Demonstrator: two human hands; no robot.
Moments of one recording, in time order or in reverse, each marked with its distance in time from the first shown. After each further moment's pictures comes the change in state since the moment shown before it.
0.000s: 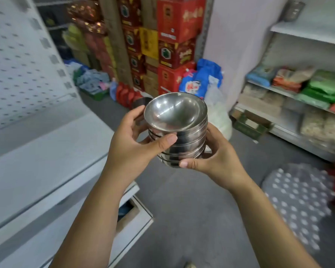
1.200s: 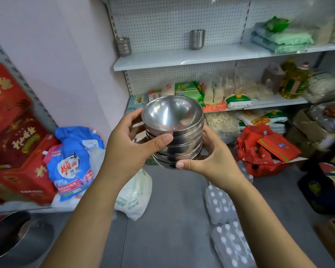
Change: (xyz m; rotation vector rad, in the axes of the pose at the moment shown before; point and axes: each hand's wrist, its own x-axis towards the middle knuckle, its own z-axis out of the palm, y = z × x) left_hand 0.394 -0.002 0.514 -0.117 -0.738 0.200; right_hand 0.194 0.103 -0.462 -0.178 0.752 0.017
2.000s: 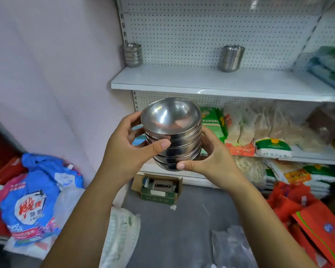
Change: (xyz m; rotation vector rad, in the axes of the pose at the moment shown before) left_hand 0.415 -0.146 0.062 -0.012 0.144 -0.058; right_hand 0.453 0.167 -0.085 -0.020 -0.177 0.047
